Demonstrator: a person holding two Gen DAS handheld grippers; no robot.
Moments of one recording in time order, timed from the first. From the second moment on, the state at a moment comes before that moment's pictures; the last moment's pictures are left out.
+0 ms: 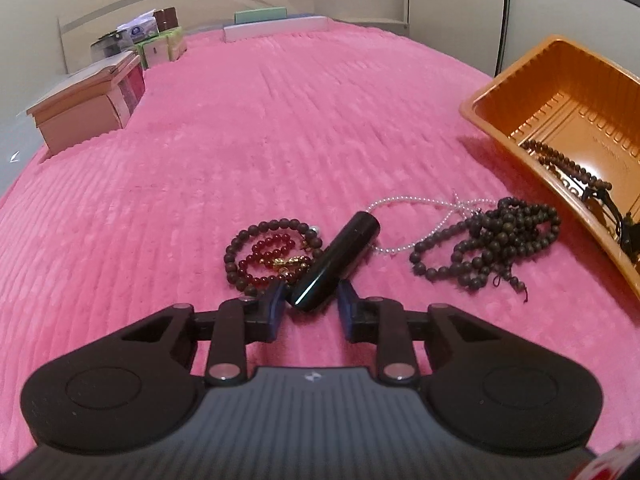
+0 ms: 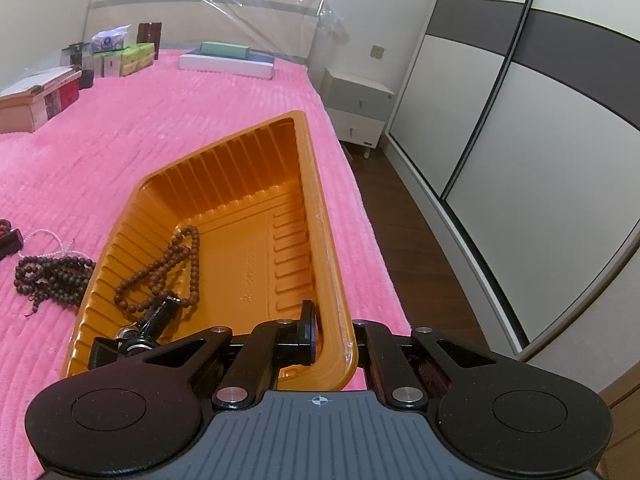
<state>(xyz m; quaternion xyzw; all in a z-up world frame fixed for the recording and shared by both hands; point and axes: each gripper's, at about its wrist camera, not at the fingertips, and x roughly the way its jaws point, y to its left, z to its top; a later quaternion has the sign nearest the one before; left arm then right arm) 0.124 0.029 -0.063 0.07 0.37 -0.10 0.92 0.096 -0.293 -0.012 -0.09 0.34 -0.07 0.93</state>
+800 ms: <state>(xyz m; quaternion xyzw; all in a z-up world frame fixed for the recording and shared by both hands) 0.117 -0.004 -0.064 0.10 0.39 -0.15 0.90 0.095 -0.296 -0.013 -0.08 0.34 -0.07 0.93</state>
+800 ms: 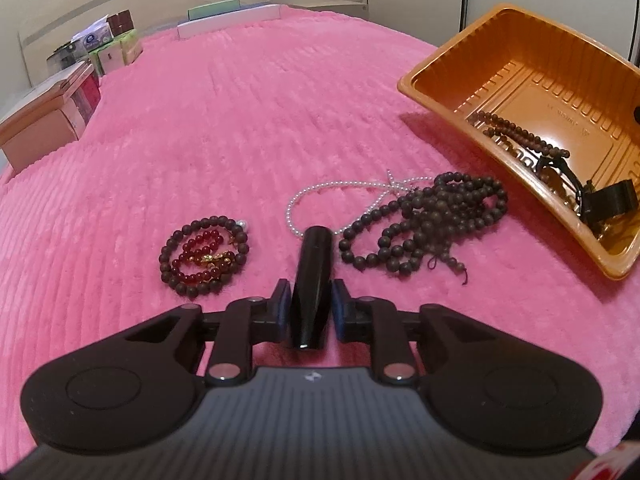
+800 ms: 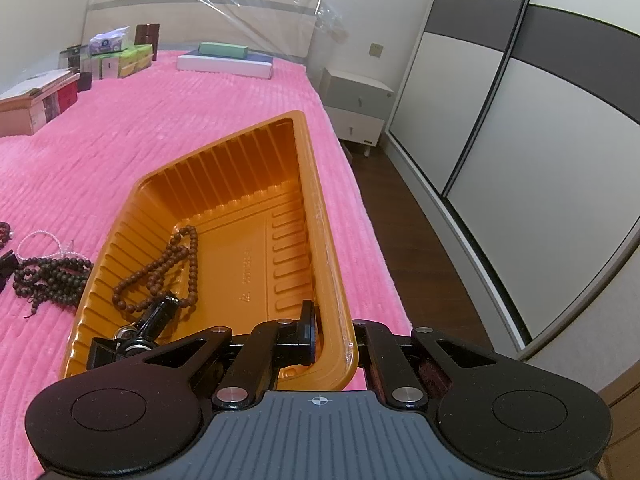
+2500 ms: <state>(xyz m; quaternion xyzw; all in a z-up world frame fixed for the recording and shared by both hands) 0.106 -0.116 0.012 0.02 0.31 -0.29 0.90 0.092 -0.301 -0.009 -0.07 0.34 -0.06 0.94</state>
